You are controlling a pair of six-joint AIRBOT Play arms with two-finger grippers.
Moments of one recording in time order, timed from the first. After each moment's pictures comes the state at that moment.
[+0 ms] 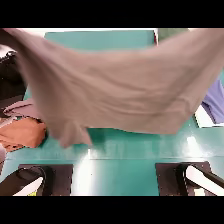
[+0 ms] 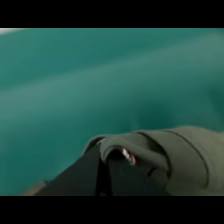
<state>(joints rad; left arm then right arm) -0.32 -1.01 1.74 1.62 -1.34 -1.53 -0.37 -1.14 1.81 -0.97 1.38 1.38</state>
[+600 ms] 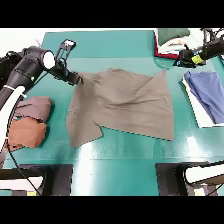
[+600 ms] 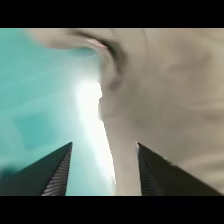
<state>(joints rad) -0.28 -1.46 1.53 1.67 -1.11 -1.54 -0.16 -1.60 1.84 -1.17 1.40 1.49</state>
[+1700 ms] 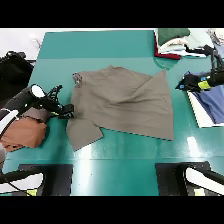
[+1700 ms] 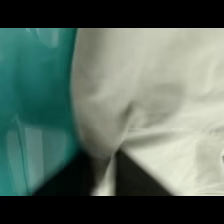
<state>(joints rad) -0.06 -1.34 0.91 1.15 -1.08 -1.56 -0.24 -1.18 1.25 -1.10 1.39 1.40</state>
